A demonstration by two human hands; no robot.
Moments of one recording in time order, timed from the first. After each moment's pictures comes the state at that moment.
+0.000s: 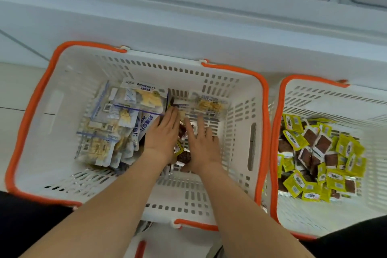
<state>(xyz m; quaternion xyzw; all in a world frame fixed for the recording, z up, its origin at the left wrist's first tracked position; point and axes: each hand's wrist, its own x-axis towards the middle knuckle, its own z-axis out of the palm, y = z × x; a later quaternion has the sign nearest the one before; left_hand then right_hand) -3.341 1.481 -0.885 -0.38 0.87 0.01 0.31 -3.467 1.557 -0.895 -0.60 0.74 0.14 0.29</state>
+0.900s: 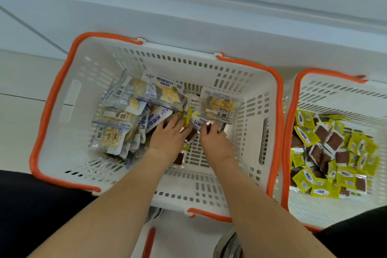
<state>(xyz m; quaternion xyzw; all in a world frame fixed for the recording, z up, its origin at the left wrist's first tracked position) -3.320 1.497 -0.863 -0.36 0.88 0.10 0.29 -3.467 1.564 -0.885 -0.62 0.71 0.22 0.24</state>
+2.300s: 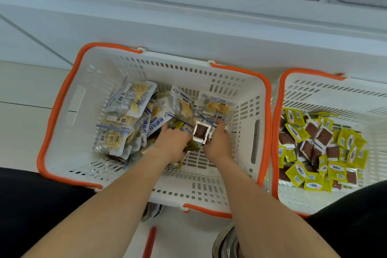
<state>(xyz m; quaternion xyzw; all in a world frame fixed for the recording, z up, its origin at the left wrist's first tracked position) -3.333 1.497 -0.857 -0.34 0.88 0.18 0.27 -3.478 1.575 -0.895 -0.33 0.84 -0.17 0.41</state>
